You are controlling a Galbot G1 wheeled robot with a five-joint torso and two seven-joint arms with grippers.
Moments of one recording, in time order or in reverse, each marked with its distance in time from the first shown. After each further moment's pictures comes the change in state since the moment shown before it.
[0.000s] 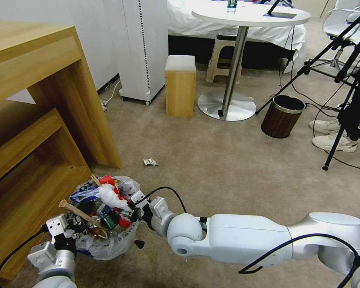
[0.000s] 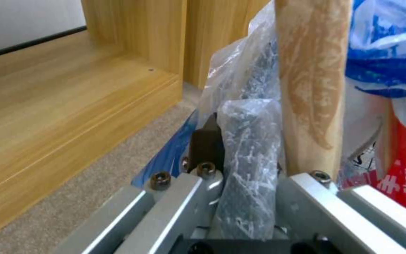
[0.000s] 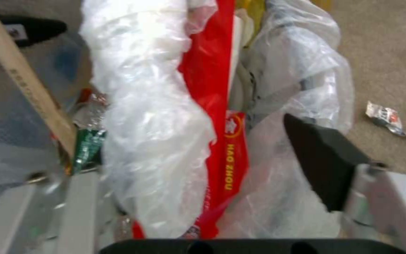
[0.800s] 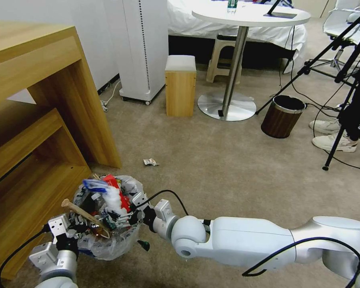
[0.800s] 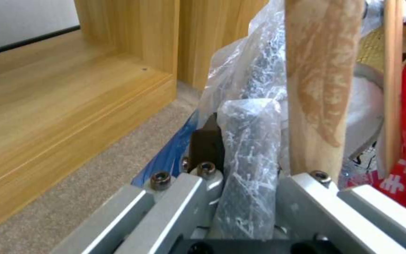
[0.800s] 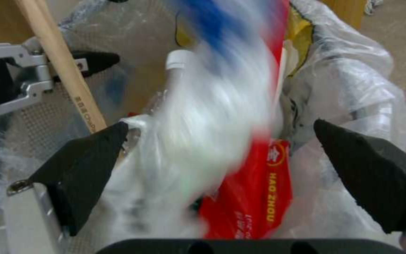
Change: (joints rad) left arm -0.002 -0.006 0.017 0.000 0.012 -0.004 0.004; right arm -0.019 -0.023 -0.001 -0.014 -0.034 0.122 -0.129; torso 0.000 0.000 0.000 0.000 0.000
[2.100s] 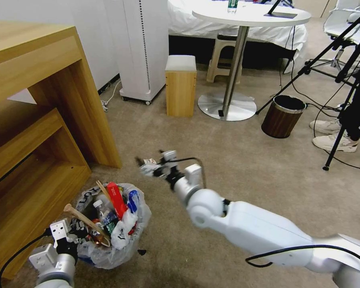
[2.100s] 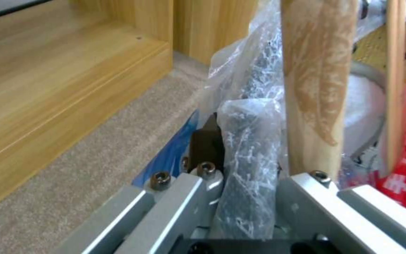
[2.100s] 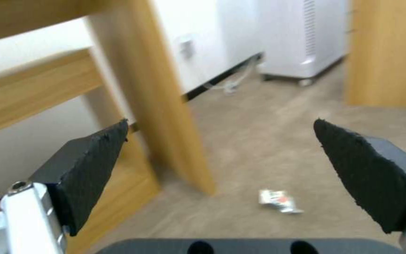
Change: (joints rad) left arm 0.033 0.067 -0.019 0.001 -0.074 0.081 0.009; right arm -0.186 -0.097 0.473 0.043 -0.013 0.045 0.065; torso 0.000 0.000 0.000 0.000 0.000
